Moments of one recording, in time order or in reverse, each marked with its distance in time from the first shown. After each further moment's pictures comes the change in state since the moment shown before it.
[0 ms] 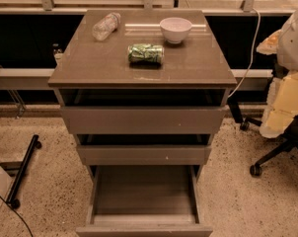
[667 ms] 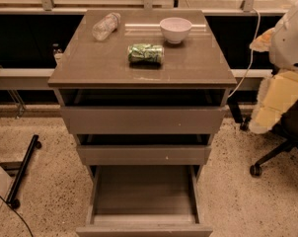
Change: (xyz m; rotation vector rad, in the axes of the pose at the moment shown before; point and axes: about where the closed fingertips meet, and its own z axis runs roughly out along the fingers) arm -0.015 -0.006 0.006 0.021 -0.049 -0.004
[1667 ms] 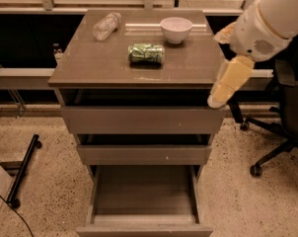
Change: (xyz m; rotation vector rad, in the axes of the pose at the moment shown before) arm -0.053 -0.055 0.050 -0.024 -0.230 0.002
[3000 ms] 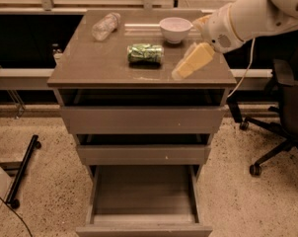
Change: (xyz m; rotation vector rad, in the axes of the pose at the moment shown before) arm -0.058 -0.080 0.062 0.092 -0.324 0.090
